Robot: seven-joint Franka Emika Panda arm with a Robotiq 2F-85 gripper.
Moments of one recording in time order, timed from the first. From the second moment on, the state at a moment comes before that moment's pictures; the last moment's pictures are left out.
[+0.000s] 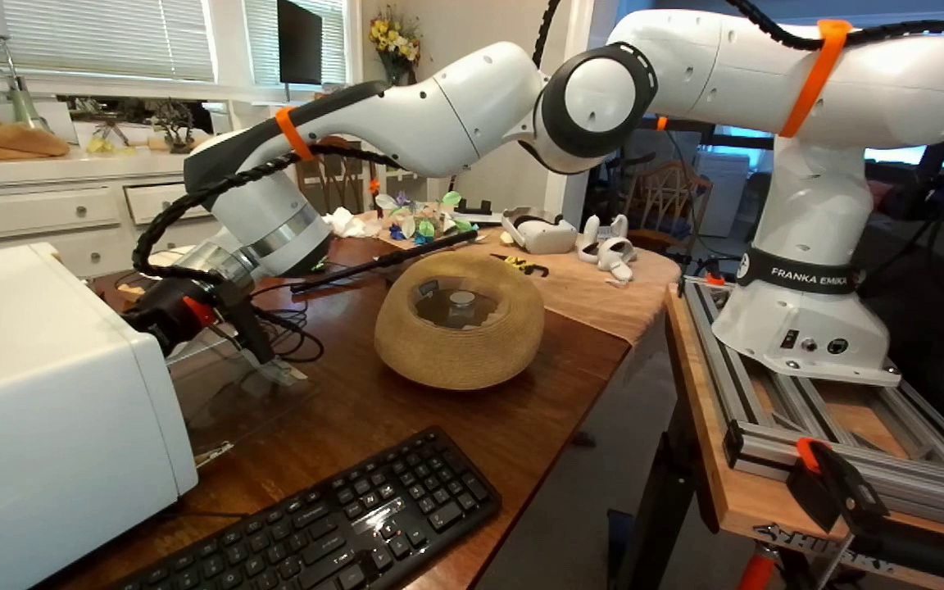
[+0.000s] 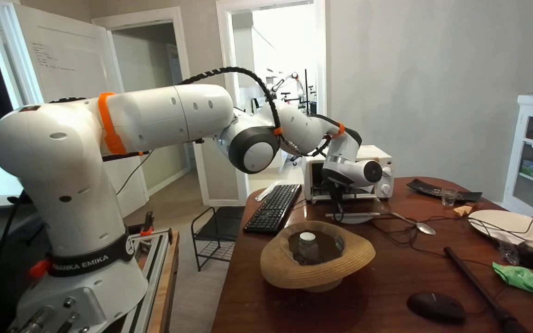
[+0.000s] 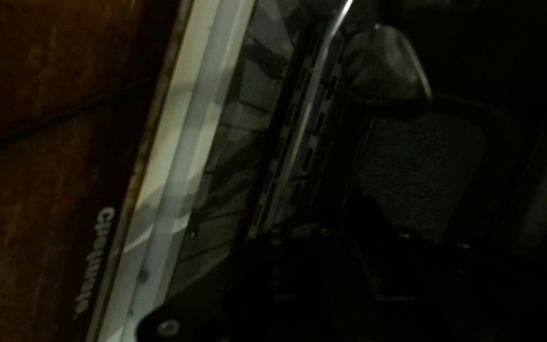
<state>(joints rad) 0.23 1.47 0.29 -0.73 1.14 2.27 -0.69</state>
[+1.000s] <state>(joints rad) 0.24 1.48 0.31 -0.69 1.12 2.33 -0.69</state>
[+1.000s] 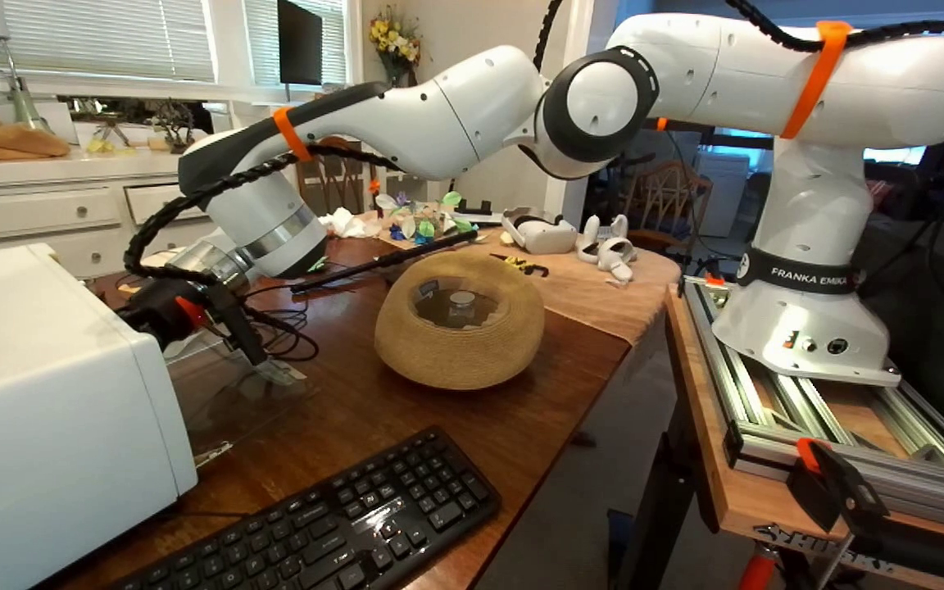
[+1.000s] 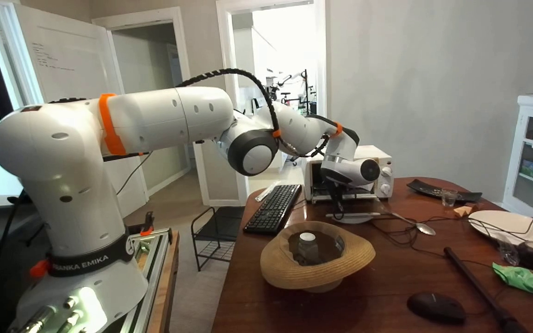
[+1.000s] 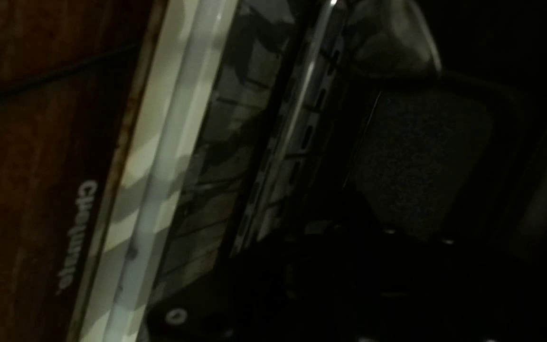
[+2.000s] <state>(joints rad) 0.02 1.38 0.23 -0.69 1.07 1.79 -0.25</state>
